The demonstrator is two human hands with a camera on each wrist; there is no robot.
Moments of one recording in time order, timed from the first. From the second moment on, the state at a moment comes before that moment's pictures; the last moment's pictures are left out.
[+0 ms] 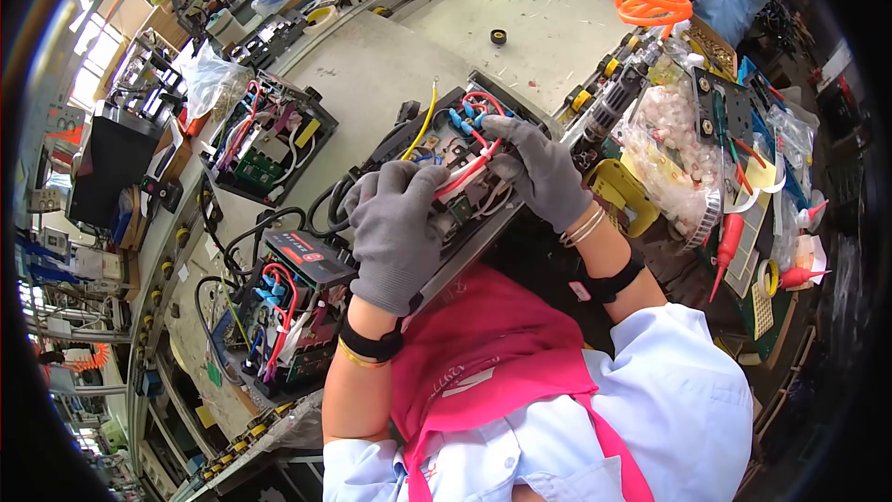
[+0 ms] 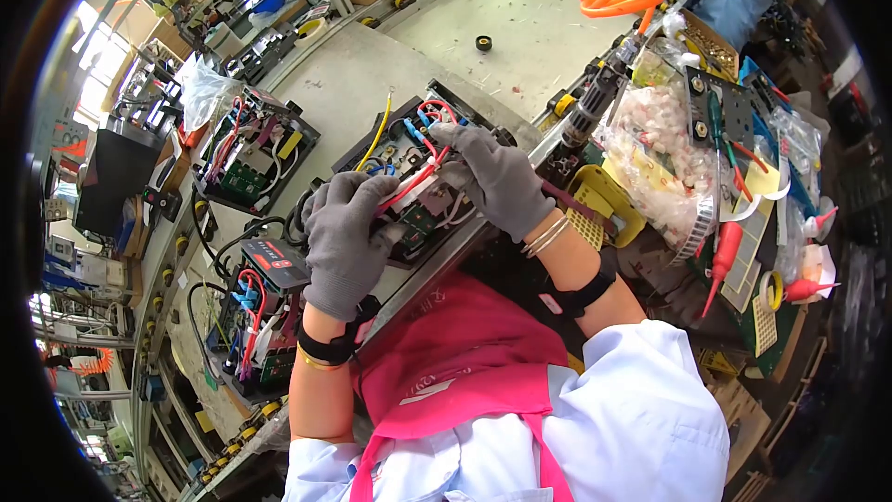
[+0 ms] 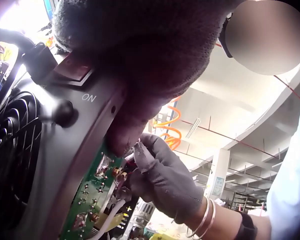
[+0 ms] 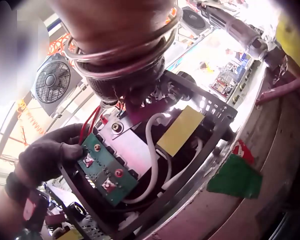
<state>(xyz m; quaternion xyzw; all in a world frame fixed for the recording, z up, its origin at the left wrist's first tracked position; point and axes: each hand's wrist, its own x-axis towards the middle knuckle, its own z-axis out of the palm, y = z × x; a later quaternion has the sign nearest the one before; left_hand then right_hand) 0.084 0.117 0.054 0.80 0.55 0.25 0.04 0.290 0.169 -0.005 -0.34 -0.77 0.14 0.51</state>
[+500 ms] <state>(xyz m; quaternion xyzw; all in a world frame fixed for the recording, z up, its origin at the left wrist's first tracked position) 0.086 0.114 0.056 0.79 0.56 0.23 0.03 0.288 0.175 -0.018 -0.33 -0.76 0.14 0.54</state>
